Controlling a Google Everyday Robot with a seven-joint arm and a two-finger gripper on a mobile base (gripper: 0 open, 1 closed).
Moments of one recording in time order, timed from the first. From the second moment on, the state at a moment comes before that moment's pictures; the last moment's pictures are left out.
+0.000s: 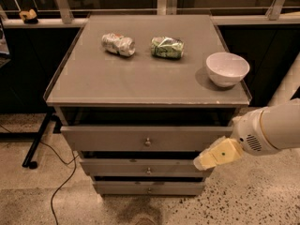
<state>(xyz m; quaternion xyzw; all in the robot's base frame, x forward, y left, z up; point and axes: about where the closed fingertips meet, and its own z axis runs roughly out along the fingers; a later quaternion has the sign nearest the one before) 0.420 -0.185 0.803 -0.33 0.89 0.14 0.27</state>
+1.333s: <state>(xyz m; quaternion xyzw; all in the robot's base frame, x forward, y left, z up) 0.422 -0.158 0.769 -0.36 0.85 0.23 0.31</state>
